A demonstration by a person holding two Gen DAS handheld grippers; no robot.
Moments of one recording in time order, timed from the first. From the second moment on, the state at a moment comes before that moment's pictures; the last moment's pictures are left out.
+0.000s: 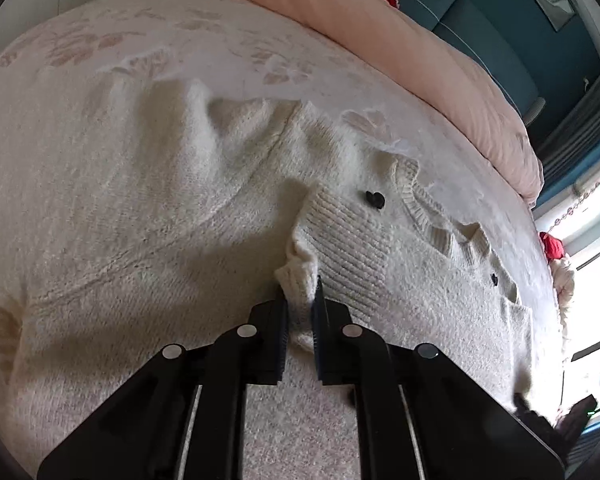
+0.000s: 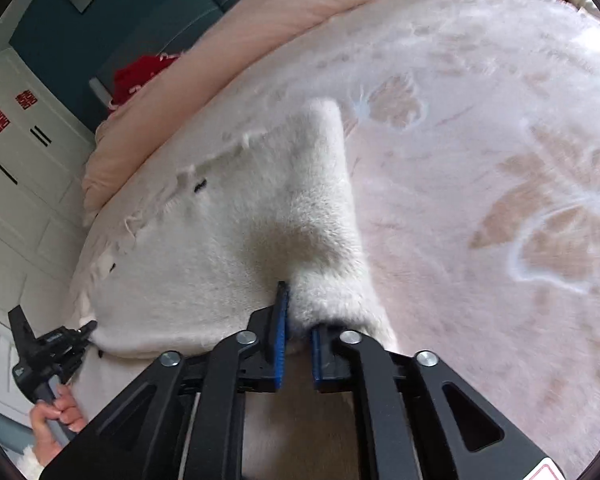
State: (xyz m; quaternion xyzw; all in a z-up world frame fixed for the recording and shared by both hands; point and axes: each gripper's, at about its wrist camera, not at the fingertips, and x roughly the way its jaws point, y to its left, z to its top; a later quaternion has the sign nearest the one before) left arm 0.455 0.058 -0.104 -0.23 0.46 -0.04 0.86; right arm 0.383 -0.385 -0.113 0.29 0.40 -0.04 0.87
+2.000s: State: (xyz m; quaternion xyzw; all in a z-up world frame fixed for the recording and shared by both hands) left arm 0.403 0.014 0.010 -0.18 0.36 -0.12 0.91; right arm 0.383 -0.325 -0.122 0.11 0.37 -0.13 0.91
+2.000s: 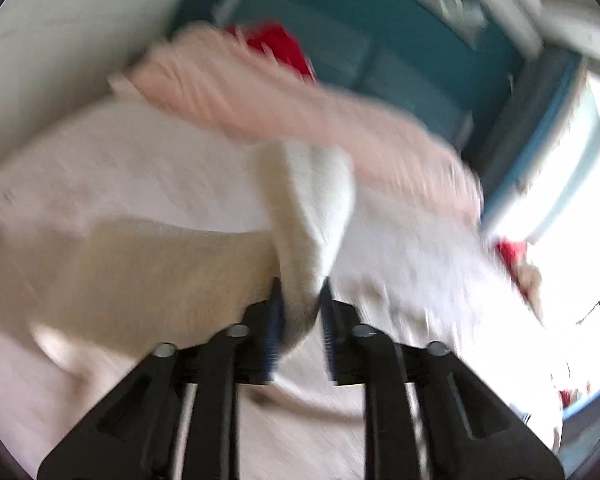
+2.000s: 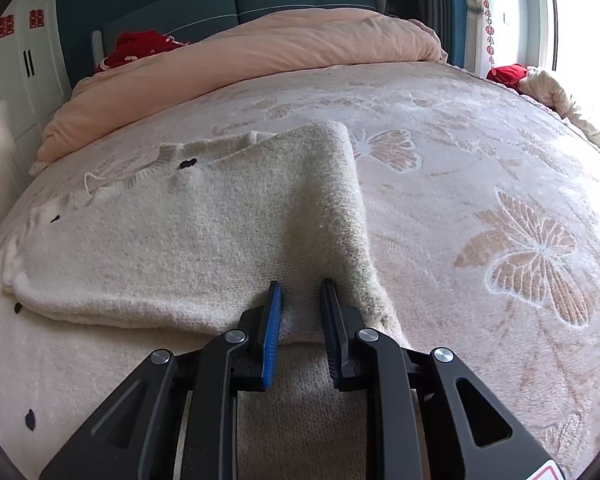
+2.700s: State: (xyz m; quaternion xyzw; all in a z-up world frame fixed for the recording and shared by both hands) left arm 0.277 0.097 -0.106 -0.32 0.35 -0.07 0.88; right arm 0.450 -0.228 -0.102 0.29 0.44 0.07 0.85
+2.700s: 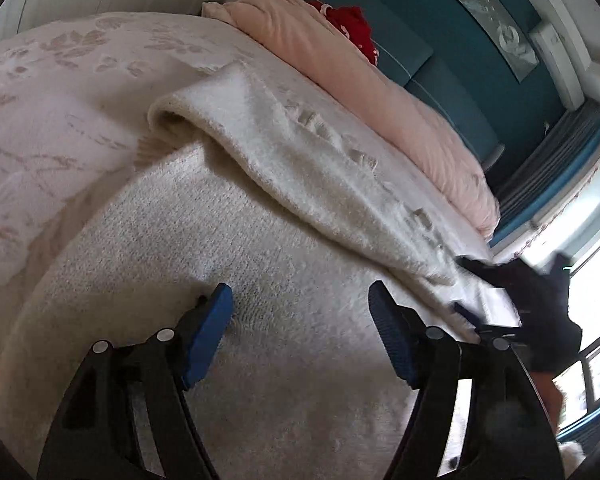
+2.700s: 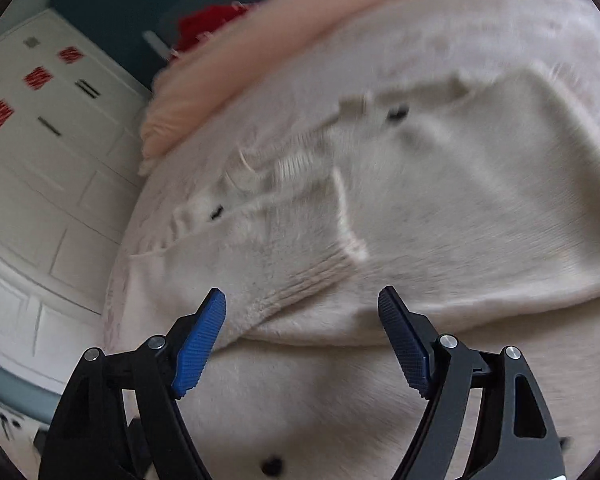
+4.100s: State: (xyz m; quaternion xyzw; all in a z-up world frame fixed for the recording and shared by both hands) left arm 0.372 0.132 -0.127 -0.34 0.35 0.02 0.87; right arm 0.444 -0.360 -0.085 0.34 0.38 0.02 0.86
